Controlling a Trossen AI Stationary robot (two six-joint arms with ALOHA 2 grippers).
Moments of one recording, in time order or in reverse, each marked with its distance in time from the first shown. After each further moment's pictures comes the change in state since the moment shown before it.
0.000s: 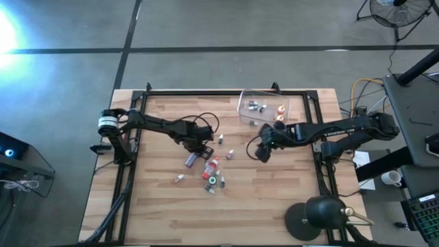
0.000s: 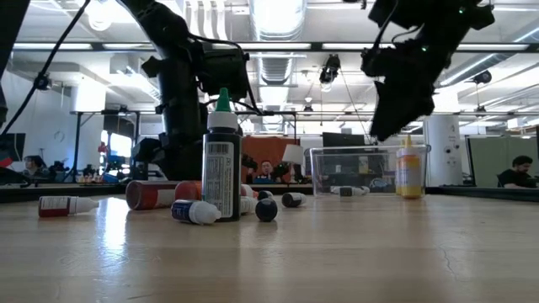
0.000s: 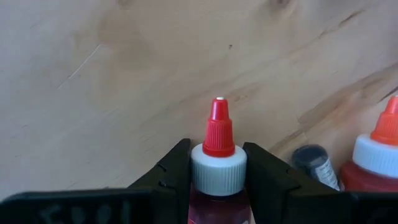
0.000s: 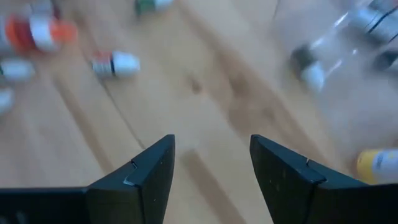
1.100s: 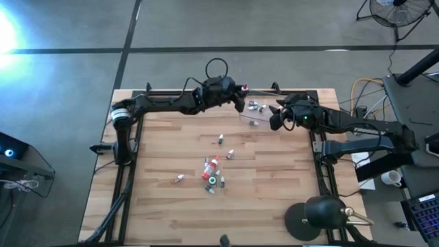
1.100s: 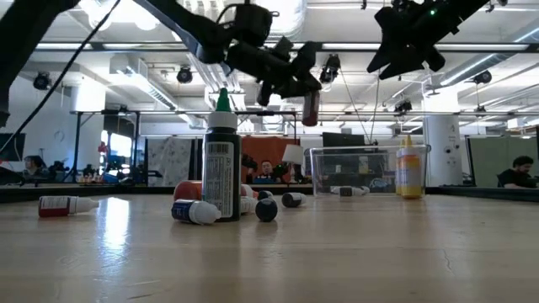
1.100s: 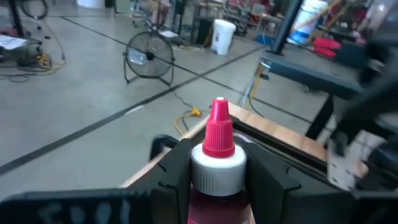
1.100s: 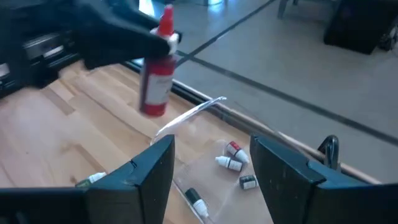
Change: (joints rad) left arm 0.243 0.148 0.375 0.969 -0.135 0.642; right arm -0.216 -0.377 0.000 0.117 0.247 -0.173
